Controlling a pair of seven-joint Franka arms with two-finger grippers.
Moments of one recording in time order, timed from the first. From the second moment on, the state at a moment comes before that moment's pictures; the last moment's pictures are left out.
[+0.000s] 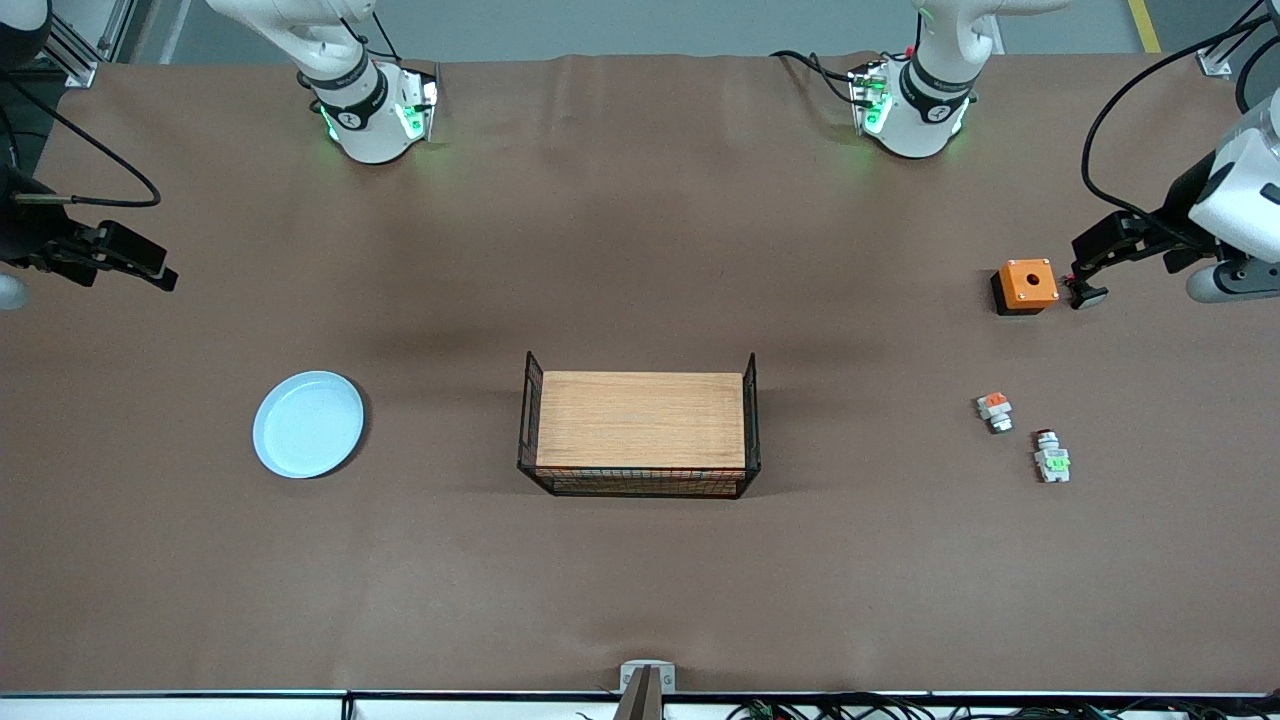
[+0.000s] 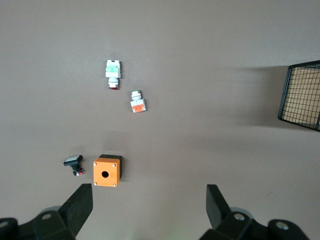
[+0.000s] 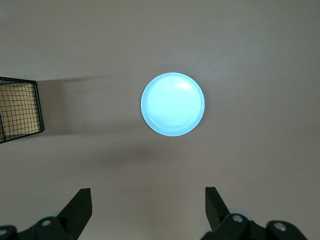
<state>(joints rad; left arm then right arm) -0.03 0.01 -0.08 -1.56 0.04 1.54 -0.16 -0.07 -0.02 0.03 -1.63 0.05 1.60 0.05</state>
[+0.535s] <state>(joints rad) -0.03 -0.07 -0.10 -1.64 0.04 1.56 -0.16 -0.06 -0.02 0.03 -1.57 0.04 1.59 0.09</state>
